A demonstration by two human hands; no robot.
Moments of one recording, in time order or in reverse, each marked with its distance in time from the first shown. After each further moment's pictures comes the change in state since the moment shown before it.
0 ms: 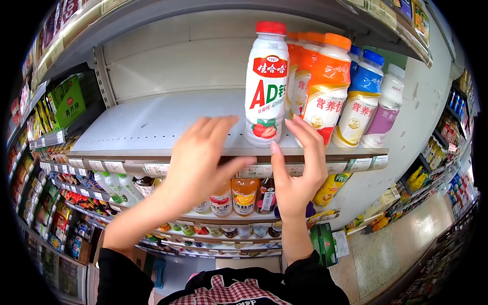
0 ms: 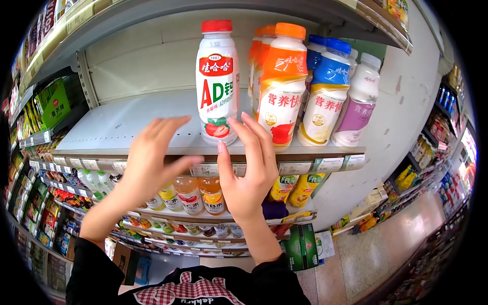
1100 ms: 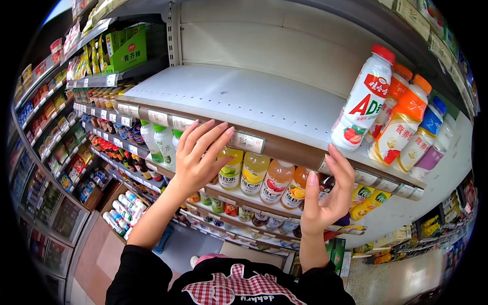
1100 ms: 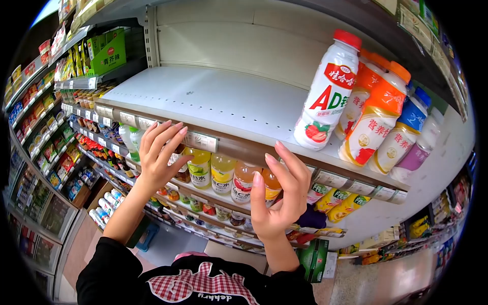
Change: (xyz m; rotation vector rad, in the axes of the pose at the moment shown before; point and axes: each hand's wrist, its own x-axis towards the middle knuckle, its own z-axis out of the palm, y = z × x) left_hand -0.138 -0.110 -0.016 0.482 0.452 0.129; right_hand -0.053 -0.053 0.034 0.283 -0.116 -0.040
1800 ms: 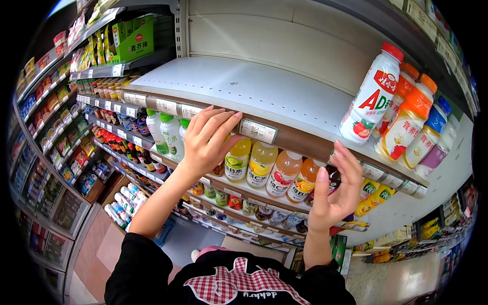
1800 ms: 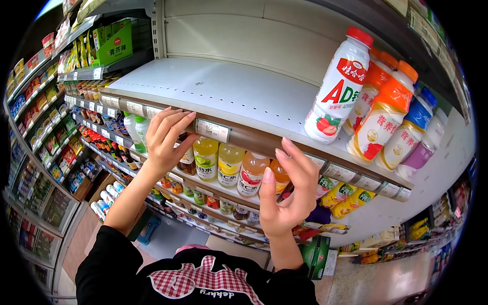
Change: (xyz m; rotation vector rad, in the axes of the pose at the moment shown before) left_hand 0.009 -0.009 0.009 -0.054 0.121 0.016; right_hand -0.004 -0.010 0.001 0.047 -0.005 0.038
